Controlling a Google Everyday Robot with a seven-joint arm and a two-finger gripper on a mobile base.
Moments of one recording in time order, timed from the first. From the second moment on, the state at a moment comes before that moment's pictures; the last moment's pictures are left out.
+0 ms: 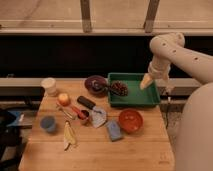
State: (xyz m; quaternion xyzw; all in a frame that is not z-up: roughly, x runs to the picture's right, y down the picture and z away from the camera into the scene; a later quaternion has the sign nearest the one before) arm 0.280 -0.020 0.759 -0.21 0.22 0.61 0.73
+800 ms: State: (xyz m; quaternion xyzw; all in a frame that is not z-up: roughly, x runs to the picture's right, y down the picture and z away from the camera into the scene) arm 0.234 -0.006 0.758 -0.25 0.19 0.57 0.76
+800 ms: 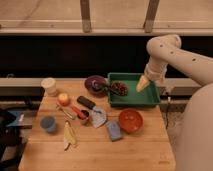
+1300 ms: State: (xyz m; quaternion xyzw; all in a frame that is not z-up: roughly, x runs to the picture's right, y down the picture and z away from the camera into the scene) arm 0.158 0.024 0.740 -0.30 0.13 0.52 0.79
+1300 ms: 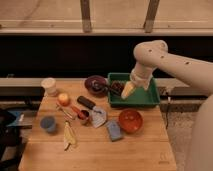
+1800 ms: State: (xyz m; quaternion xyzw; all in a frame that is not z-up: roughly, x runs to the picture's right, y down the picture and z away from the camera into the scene) arm 0.078 0.072 0.720 -0.33 0.09 0.48 0.81
